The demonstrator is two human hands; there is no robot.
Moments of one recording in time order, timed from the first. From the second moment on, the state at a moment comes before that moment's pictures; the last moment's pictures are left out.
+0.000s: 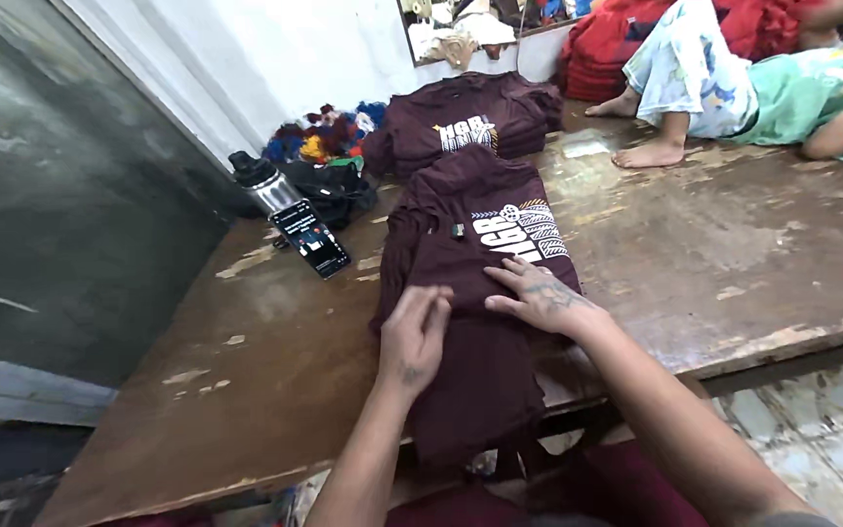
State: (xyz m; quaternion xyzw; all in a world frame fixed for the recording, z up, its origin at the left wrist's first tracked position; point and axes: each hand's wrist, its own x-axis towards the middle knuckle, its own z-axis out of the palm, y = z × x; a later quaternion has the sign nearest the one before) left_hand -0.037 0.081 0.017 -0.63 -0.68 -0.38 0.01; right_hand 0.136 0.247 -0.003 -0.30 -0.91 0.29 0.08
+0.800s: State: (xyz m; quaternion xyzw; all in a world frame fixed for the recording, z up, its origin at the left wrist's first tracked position) left_hand 0.021 0.066 -0.014 -0.65 -0.57 -0.41 -0.29; right_hand 0.199 0.140 -0.072 -0.20 -0.86 0.22 0.42
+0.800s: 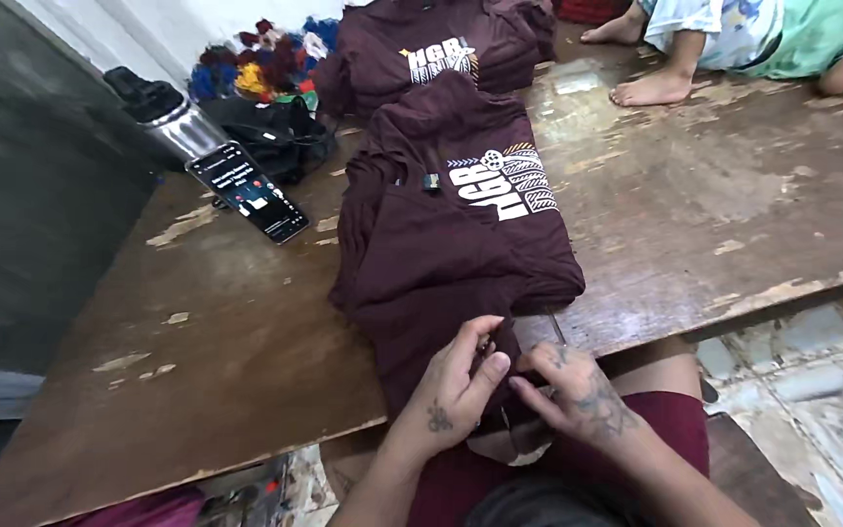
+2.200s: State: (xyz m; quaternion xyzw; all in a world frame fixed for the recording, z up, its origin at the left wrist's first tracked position) left_hand 0.012 0.070 0.002 -0.61 -0.58 -0.46 -0.29; right_hand 0.185 0.154 -0.058 -0.12 -0.80 0.40 0.43
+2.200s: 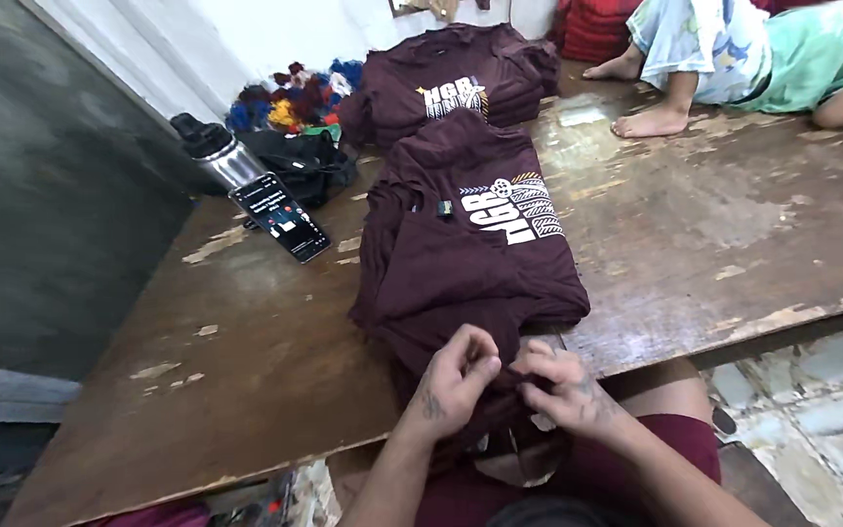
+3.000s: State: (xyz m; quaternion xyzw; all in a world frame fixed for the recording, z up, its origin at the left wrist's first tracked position) left_hand 0.025 0.038 0.030 -0.83 -0.53 -0.19 0.06; right_hand 0.244 0.122 -0.042 -0.16 -0.90 0.14 0.38
